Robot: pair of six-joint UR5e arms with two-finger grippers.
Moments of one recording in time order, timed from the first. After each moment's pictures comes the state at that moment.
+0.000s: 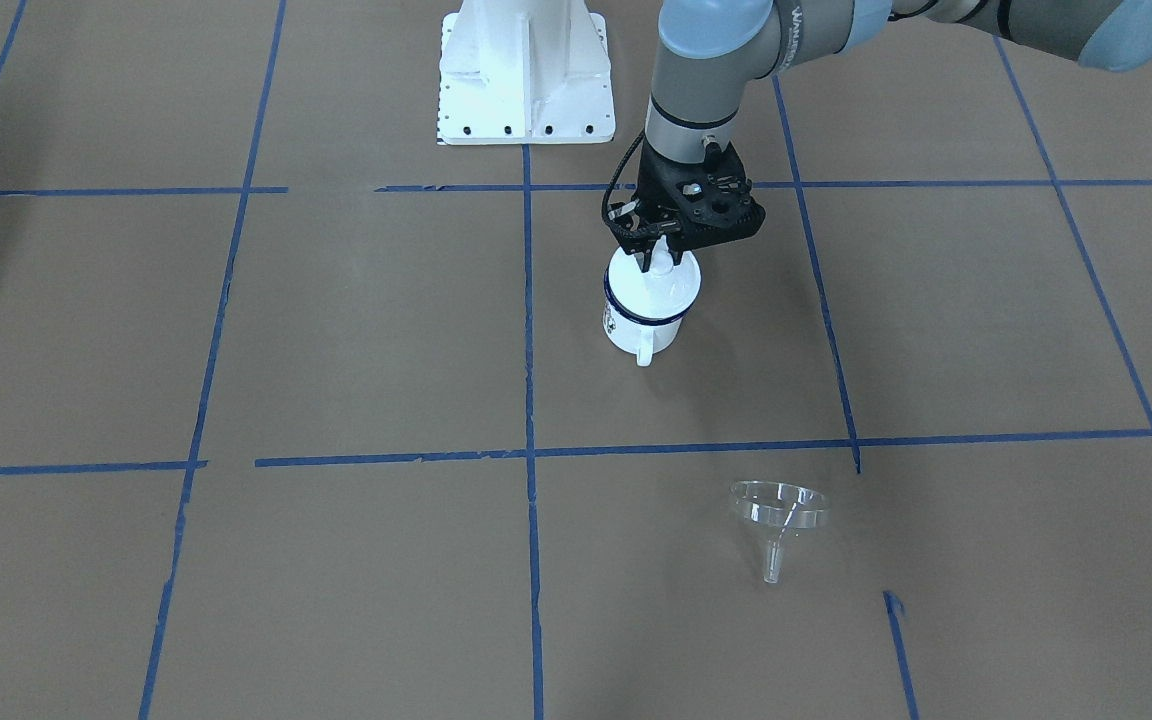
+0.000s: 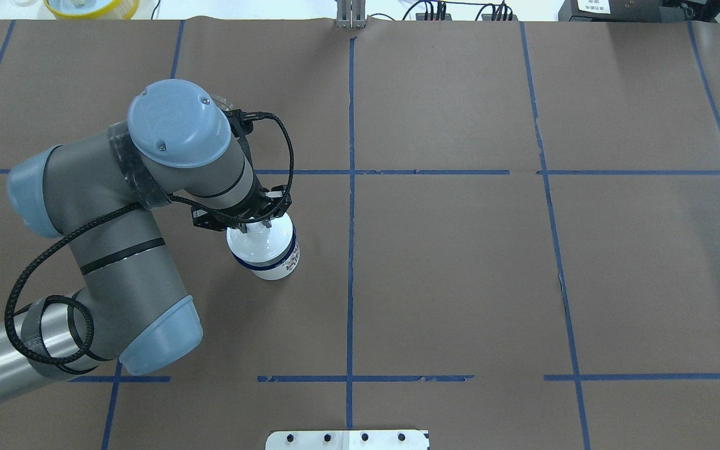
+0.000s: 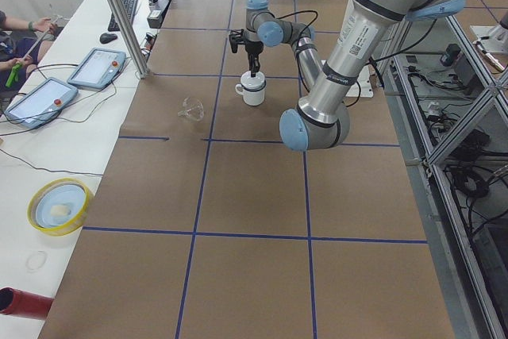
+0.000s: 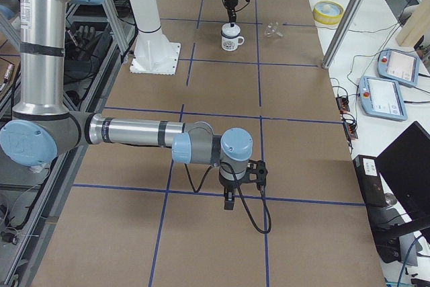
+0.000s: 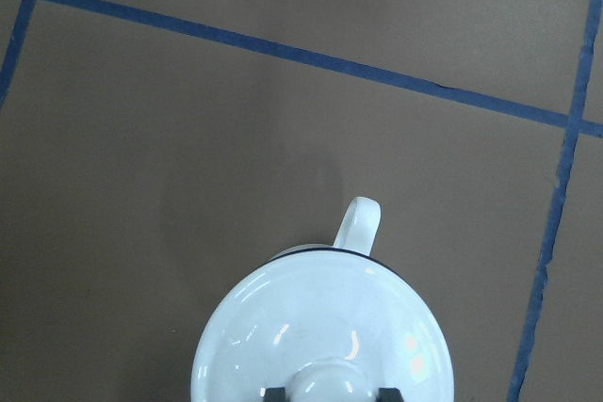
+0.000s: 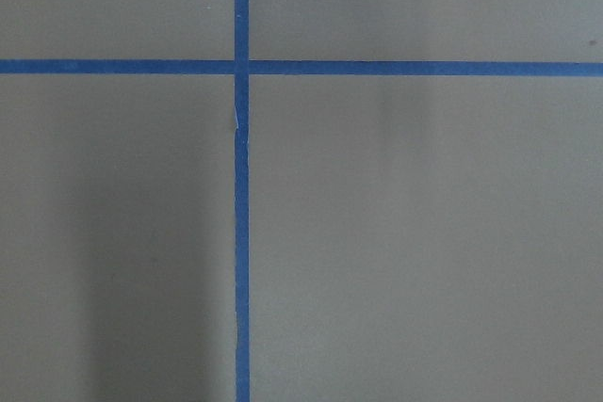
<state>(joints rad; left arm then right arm) -0.59 -2.21 -1.89 -1.37 -1.90 -1.39 1.57 -1.68 1.66 -1.57 2.29 0.01</state>
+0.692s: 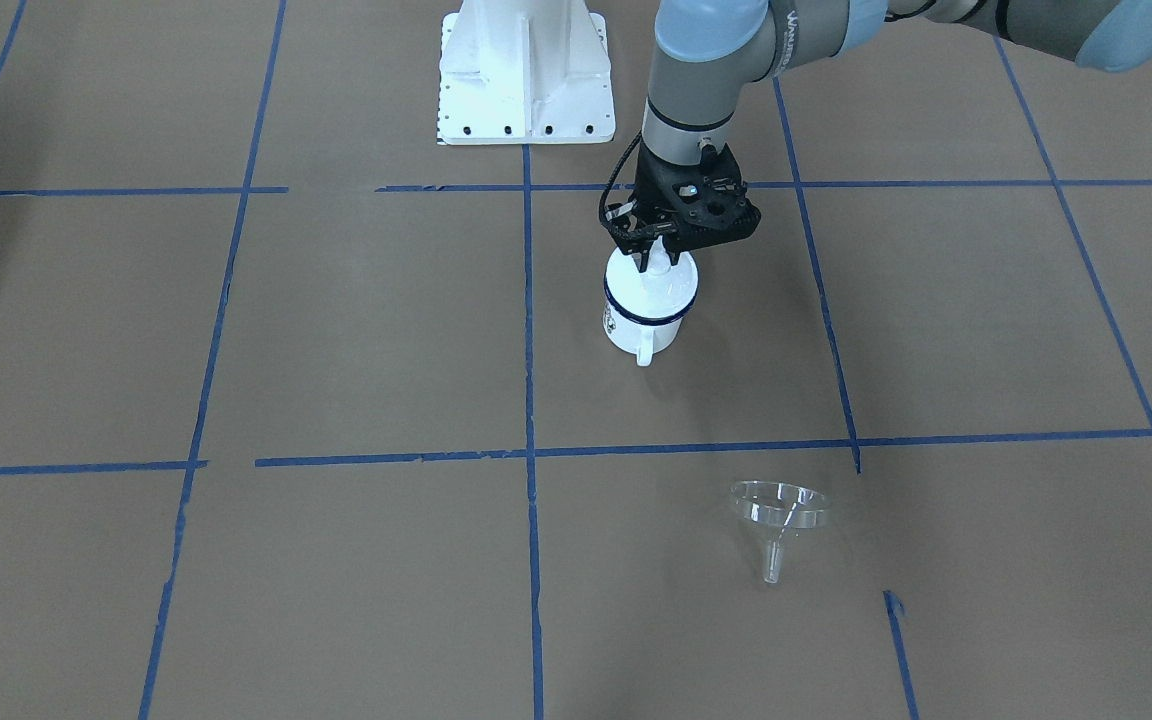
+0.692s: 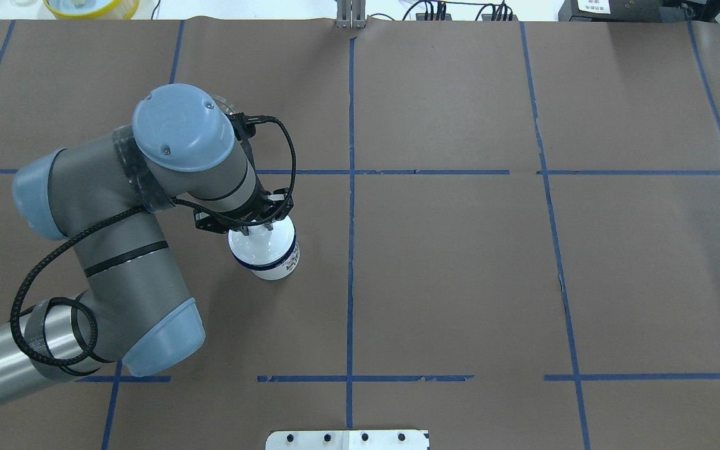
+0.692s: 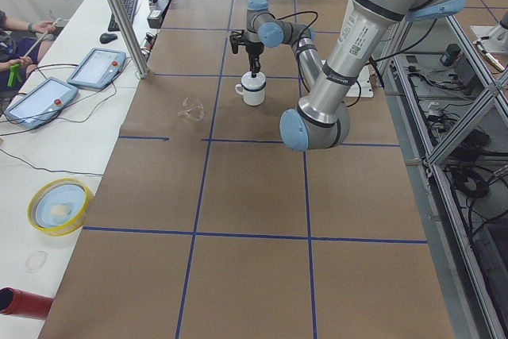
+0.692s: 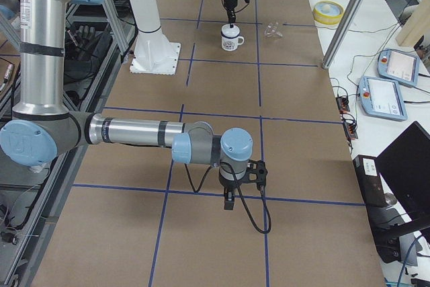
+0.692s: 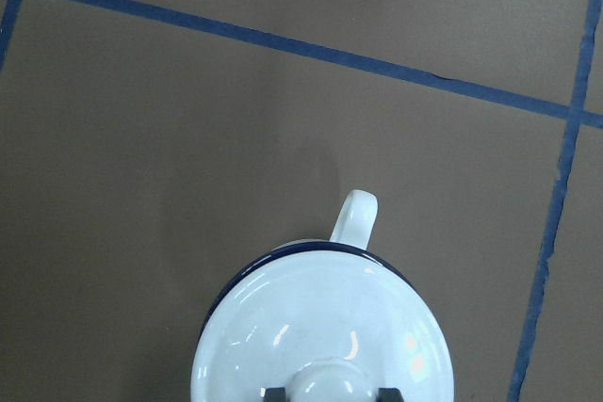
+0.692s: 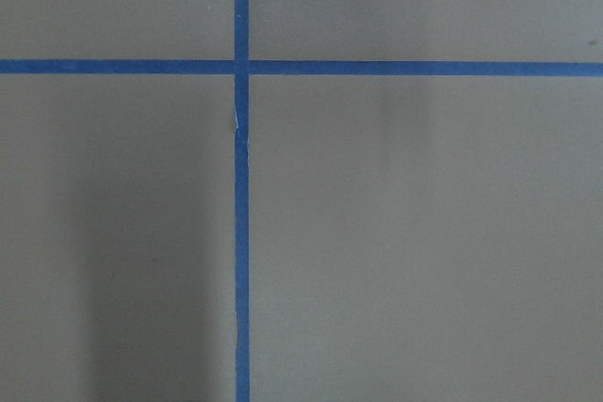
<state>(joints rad) -0.59 -2.21 -1.88 -1.37 -1.90 -1.39 1.57 -1.68 1.66 -1.57 2.29 0.01</state>
